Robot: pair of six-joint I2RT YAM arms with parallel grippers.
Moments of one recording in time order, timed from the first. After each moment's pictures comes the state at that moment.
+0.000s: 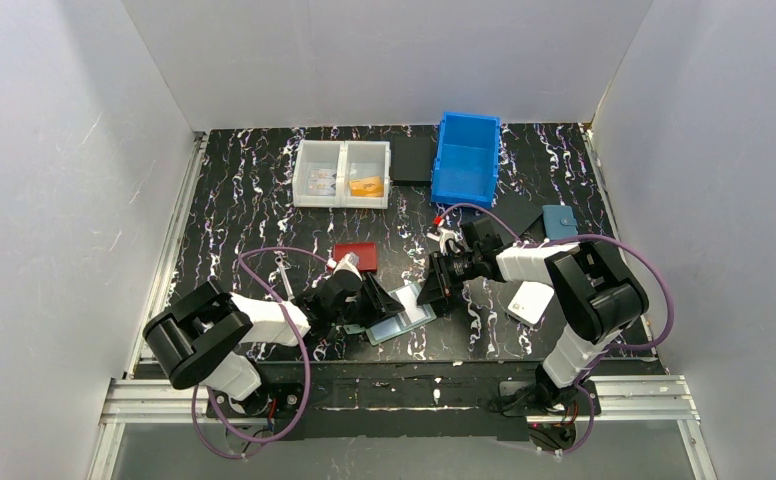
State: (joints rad) left arm -0.87 1.48 0.38 0.48 0.05 -1.26; right arm 0.50 1.69 0.72 -0.01 -0.88 0.28
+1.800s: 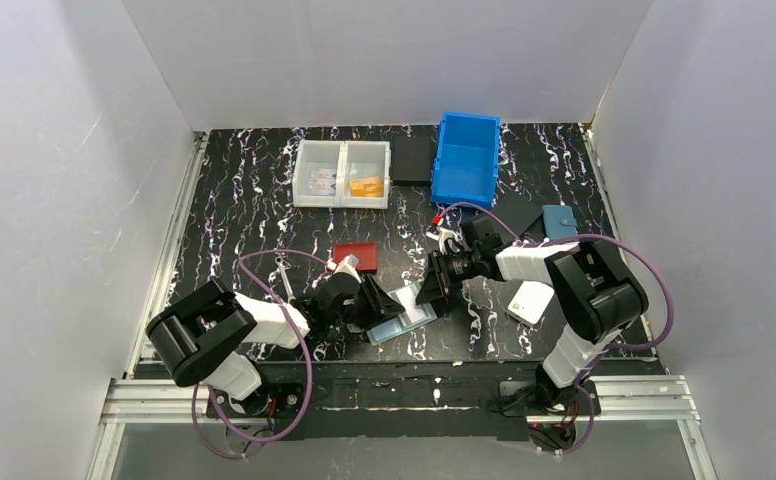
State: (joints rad) left arm -0.87 1.50 0.34 0.55 0.06 -1.26; right arm 0.50 1.70 0.73 0.00 -0.90 0.29
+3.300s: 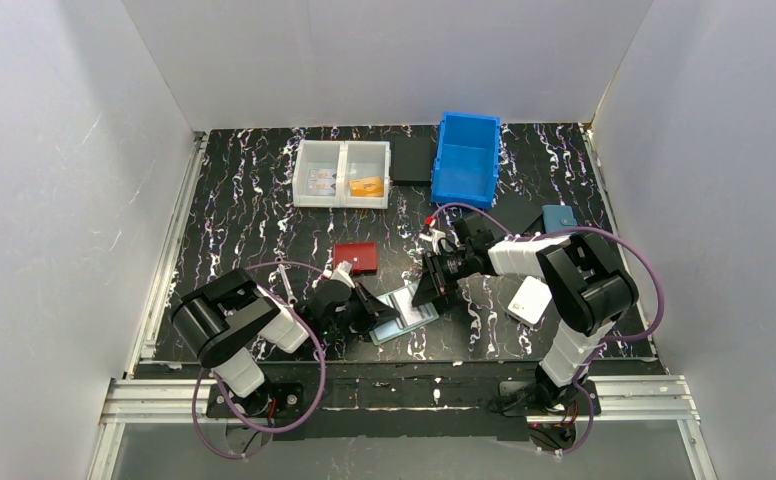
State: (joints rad) left arm -0.84 1.63 0.25 0.85 0.12 -1.35; right arm 0.52 1.76 0.80 -0.09 -0.91 0.26
